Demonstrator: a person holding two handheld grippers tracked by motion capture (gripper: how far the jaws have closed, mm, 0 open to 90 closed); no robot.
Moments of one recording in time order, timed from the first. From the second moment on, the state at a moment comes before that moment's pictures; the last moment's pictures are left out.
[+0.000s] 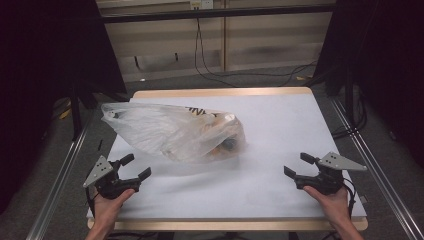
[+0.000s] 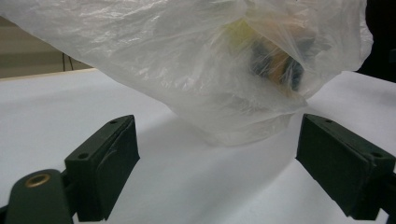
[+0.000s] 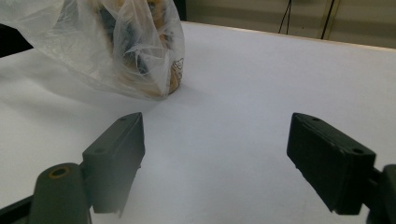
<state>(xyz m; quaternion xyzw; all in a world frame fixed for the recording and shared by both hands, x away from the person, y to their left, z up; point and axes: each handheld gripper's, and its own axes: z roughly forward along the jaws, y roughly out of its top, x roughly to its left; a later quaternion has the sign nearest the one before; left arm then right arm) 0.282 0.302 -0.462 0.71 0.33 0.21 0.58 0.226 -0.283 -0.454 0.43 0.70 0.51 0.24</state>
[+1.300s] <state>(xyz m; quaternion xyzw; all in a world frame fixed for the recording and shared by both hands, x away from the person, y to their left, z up) 0.270 0.290 -0.452 0.75 0.29 0.16 0.57 0.232 -0.237 -0.440 0.34 0.77 0.52 0.13</state>
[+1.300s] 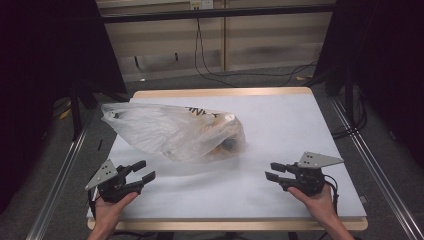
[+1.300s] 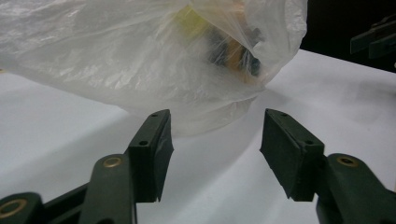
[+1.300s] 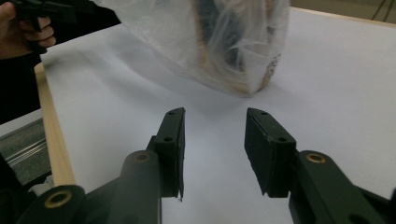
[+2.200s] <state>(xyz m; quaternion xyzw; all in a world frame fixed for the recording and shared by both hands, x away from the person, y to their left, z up) 0.274 0.275 -0.430 0.76 0.27 0.14 0.58 0.263 -0.131 -0.410 0.23 0.80 0.54 0.08</state>
